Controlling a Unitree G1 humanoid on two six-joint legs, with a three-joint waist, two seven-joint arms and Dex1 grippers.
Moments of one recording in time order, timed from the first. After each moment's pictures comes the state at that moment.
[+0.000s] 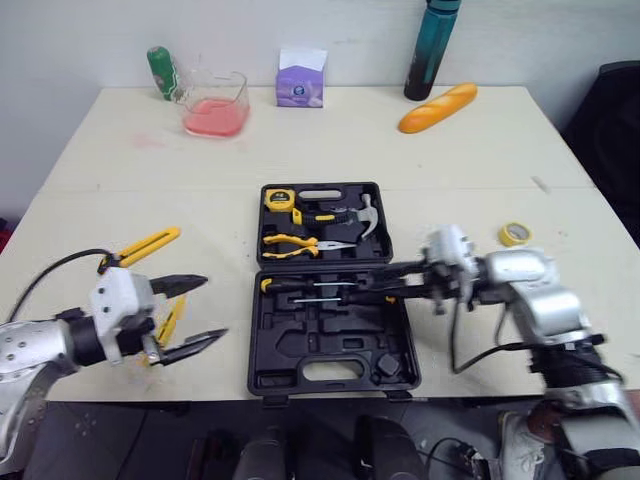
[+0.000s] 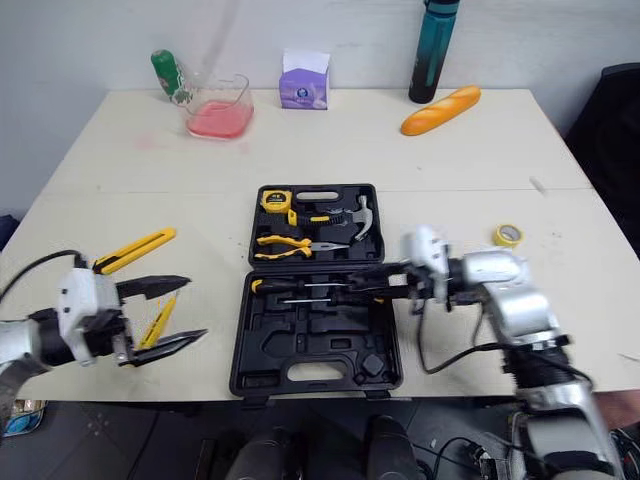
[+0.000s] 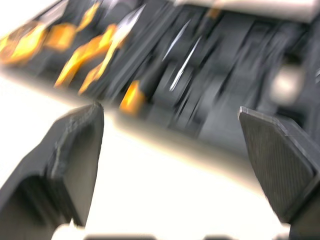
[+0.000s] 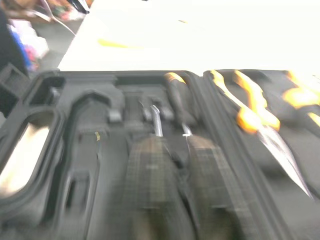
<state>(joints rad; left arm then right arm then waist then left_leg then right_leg) 0.19 0.86 0.51 -0.35 -0.54 0.31 -0.98 -0.49 -0.73 0.02 0.07 0.44 0.20 1.38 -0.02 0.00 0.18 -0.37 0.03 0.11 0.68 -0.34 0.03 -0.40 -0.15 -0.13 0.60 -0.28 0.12</state>
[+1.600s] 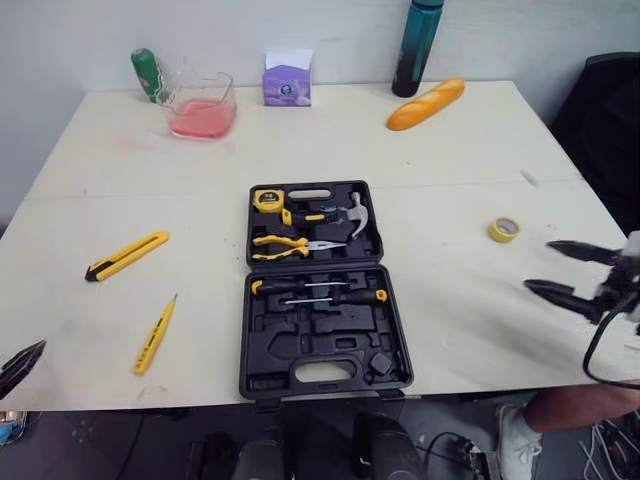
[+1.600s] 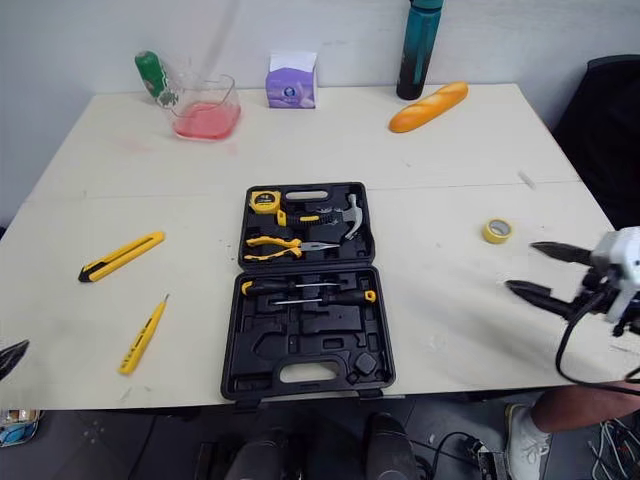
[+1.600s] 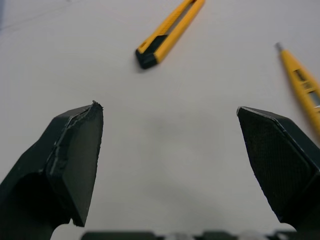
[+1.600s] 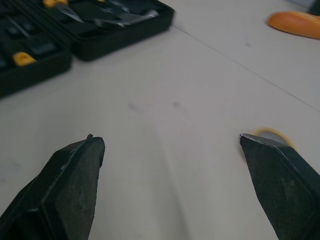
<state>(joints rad) 0.50 0.77 0.96 -0.04 -0.55 0.26 -0.86 -0.26 -0.92 -0.38 0.42 0.52 -0.02 1.41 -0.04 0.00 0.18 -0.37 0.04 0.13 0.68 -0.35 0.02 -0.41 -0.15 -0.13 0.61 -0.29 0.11</state>
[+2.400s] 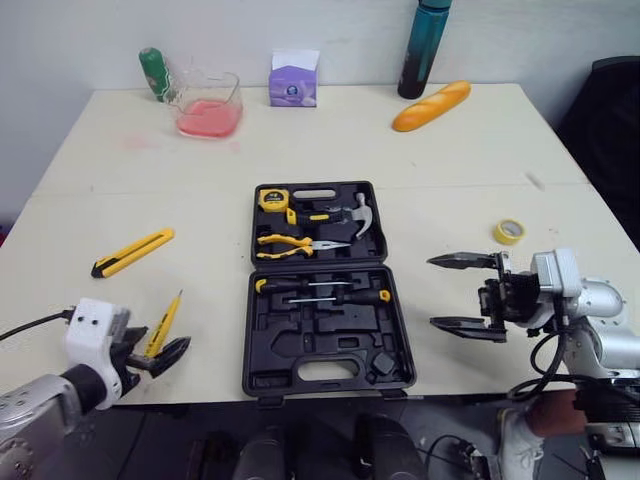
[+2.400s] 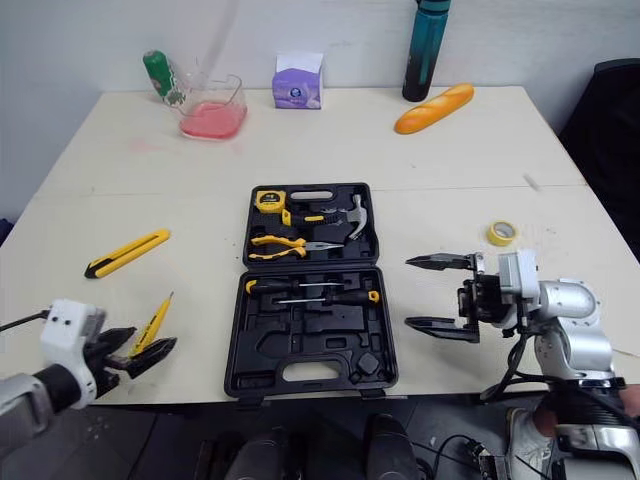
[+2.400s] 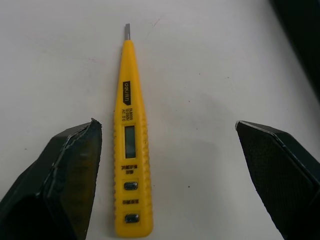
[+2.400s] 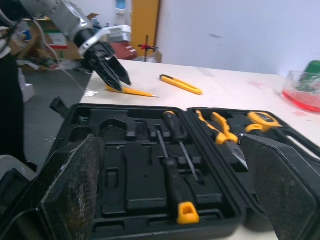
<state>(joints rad) 0.29 0.65 0.62 -0.69 -0.73 1.15 -0.26 -0.31 -0.70 -0.11 0.13 0.69 -0.12 1.56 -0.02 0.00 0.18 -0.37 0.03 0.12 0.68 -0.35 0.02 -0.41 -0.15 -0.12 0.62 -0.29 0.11</state>
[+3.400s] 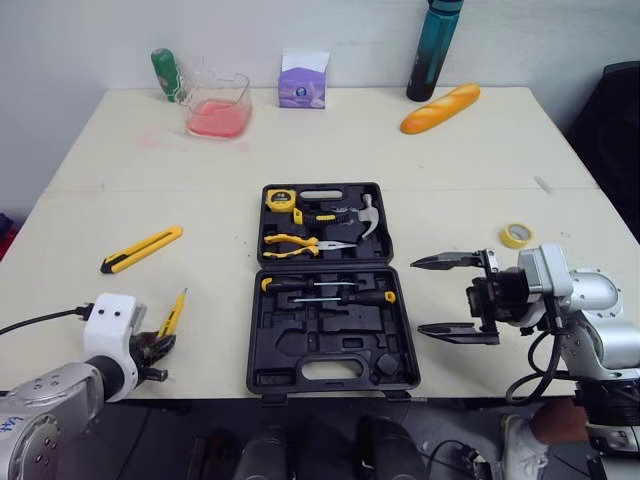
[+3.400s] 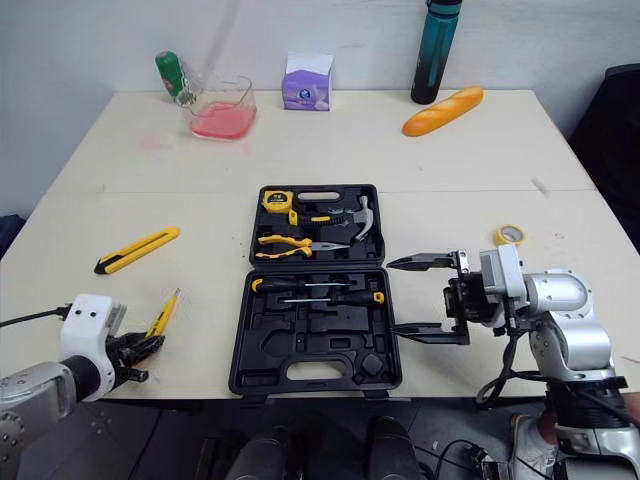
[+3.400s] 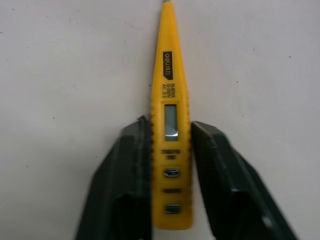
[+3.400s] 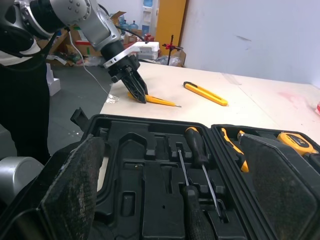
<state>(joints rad) 0.17 0.61 0.54 -0.73 -0.61 1.37 -0.15 -0.31 -0.71 -0.09 -0.04 0.68 0.00 1.51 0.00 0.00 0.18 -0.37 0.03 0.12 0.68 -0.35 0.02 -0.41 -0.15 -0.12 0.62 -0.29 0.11</state>
